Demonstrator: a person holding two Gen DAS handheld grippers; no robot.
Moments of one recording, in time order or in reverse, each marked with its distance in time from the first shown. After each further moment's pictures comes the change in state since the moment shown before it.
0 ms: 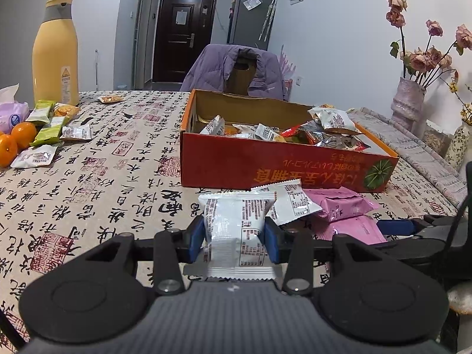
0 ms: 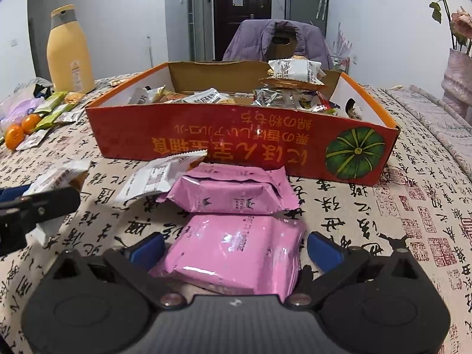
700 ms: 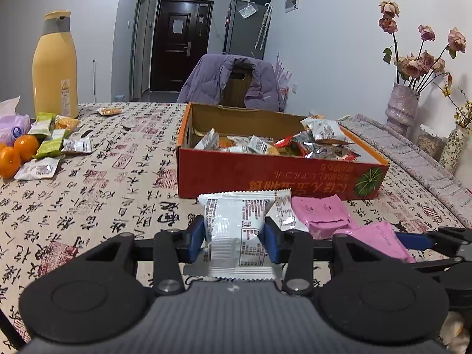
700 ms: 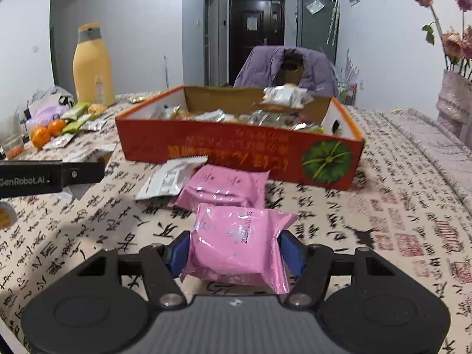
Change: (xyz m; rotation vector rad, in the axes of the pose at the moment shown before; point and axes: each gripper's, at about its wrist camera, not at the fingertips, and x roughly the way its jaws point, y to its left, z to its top) left arm -0.015 -0.007 0.007 0.018 -0.039 -0.006; right arm -0.059 -0.022 -0.023 -0.036 -0.119 0.031
